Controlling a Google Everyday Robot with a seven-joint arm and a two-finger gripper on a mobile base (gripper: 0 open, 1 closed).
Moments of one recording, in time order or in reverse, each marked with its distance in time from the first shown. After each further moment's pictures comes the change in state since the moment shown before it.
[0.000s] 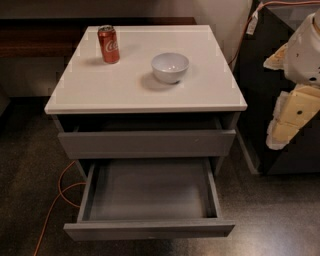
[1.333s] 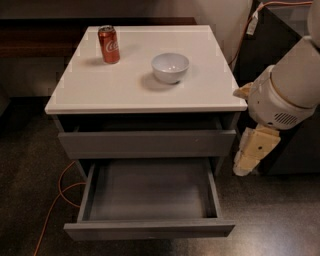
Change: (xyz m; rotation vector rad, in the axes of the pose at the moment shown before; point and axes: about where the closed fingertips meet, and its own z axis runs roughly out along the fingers) arm -0.023 0.027 0.071 -0.002 -0.086 -0.056
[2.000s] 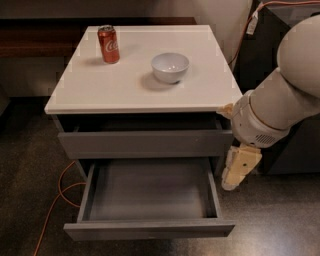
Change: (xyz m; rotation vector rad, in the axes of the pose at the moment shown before) arm -0.007 0.019 0.049 -0.053 -0.036 -0.073
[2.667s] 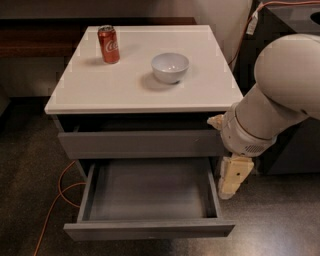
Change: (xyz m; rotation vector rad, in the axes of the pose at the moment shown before) arm -0.002 0.014 0.025 -0.043 0.045 -0.083
